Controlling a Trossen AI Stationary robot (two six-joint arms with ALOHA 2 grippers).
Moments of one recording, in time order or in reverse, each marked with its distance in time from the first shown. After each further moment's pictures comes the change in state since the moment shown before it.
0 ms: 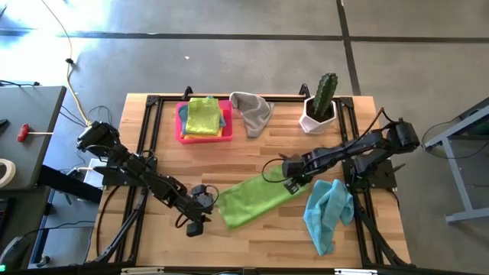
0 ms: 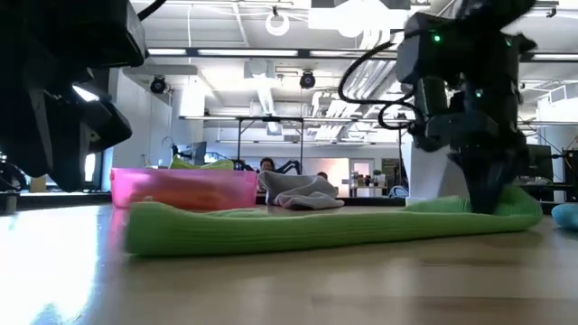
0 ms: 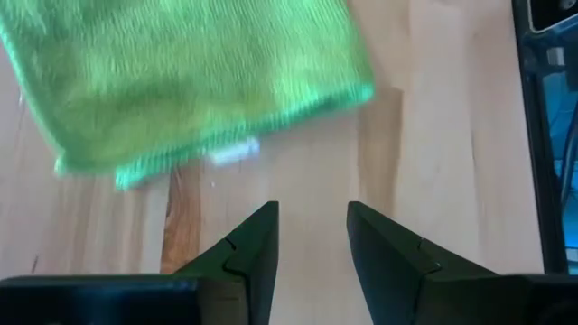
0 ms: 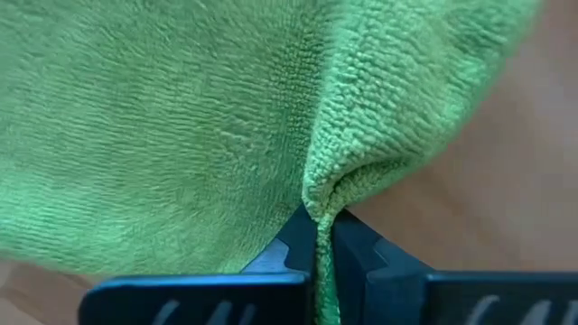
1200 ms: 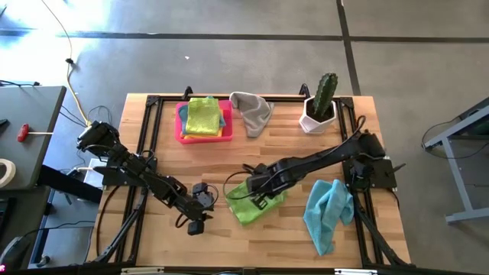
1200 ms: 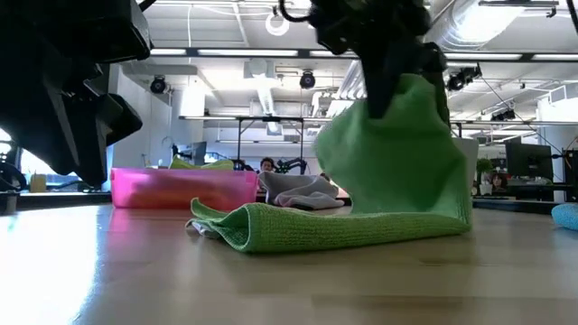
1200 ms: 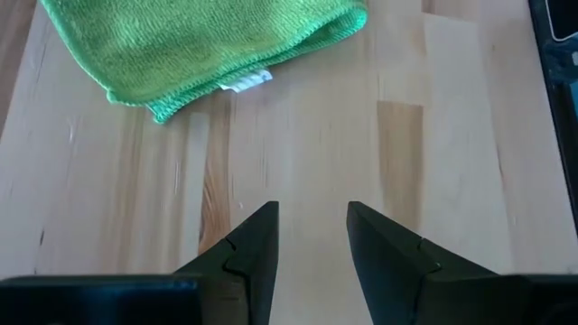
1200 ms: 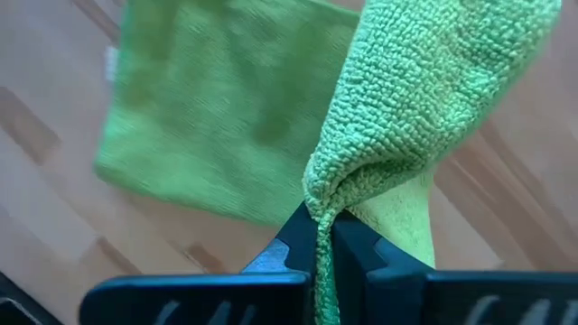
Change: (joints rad) left arm 0.001 -0.003 0.002 0.000 -0.072 0.063; right arm 0.152 0.379 0.859 -0.463 0.090 0.021
